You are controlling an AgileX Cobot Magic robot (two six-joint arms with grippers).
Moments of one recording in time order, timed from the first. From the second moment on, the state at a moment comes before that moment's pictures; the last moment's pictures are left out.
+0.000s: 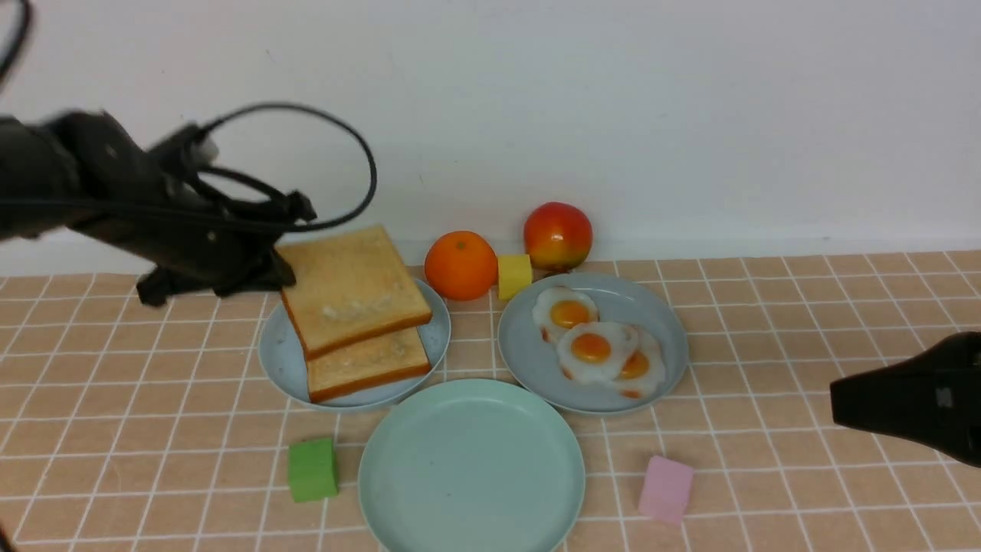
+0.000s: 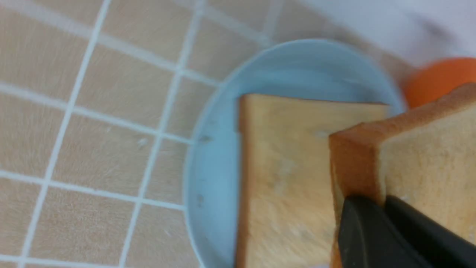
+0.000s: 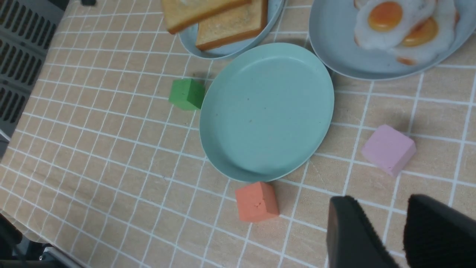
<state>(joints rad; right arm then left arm) 0.07 0.93 -0.81 0.77 0.92 -0.40 -0.09 1.75 -1.27 -0.42 0.51 -0.15</state>
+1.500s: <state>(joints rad) 0.11 0.93 -0.81 0.90 1.05 -0.73 -0.29 1.85 -1.13 -0.66 0.61 0.16</state>
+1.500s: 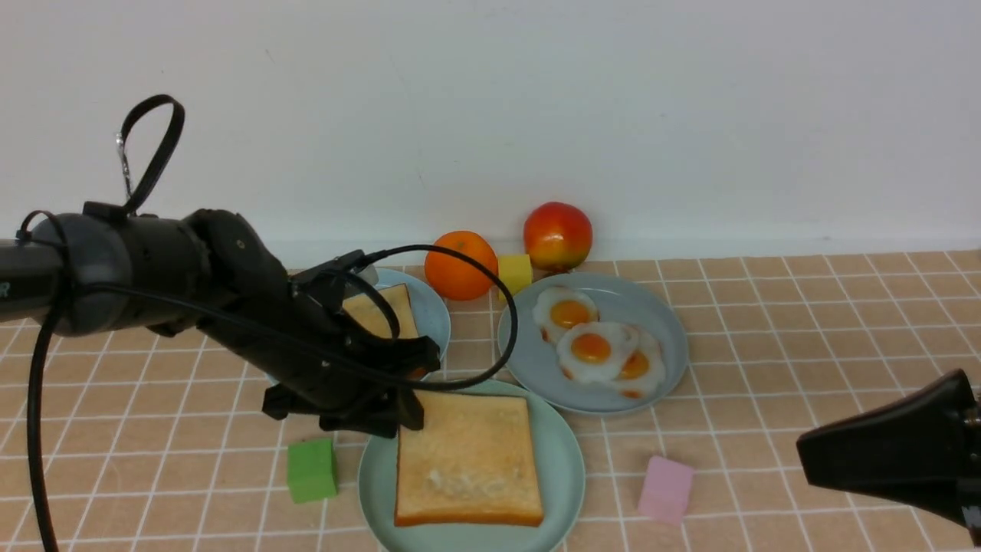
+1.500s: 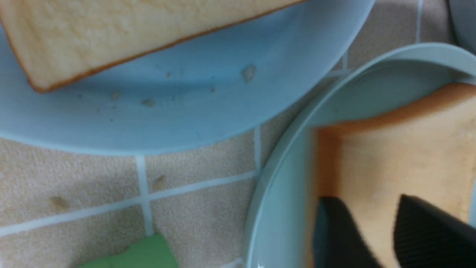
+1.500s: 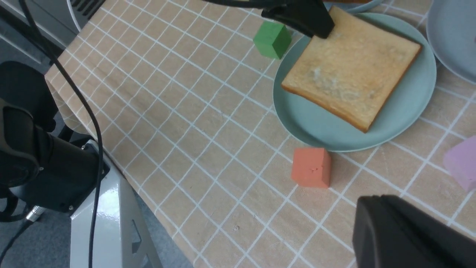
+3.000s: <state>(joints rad) 0.23 1.97 -1.61 0.46 0.95 -0.09 -0.43 1.08 -0.88 -0.55 0.87 0.31</state>
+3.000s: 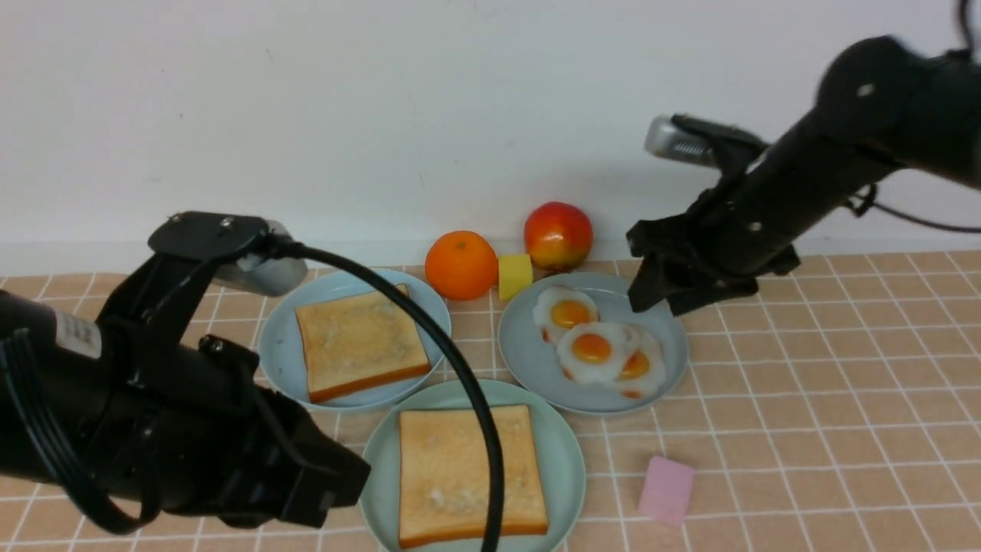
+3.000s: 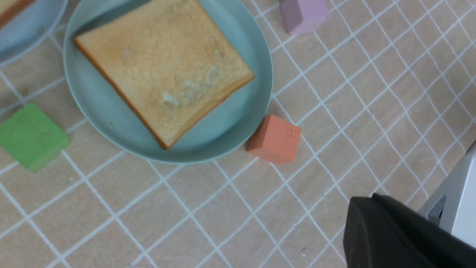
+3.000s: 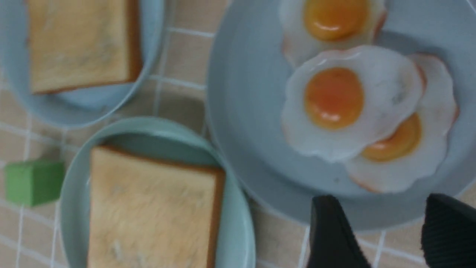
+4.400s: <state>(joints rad) 0.23 2.19 -1.68 0.46 0.80 0.18 -0.43 1.08 -0.88 -0.53 0.91 0.29</state>
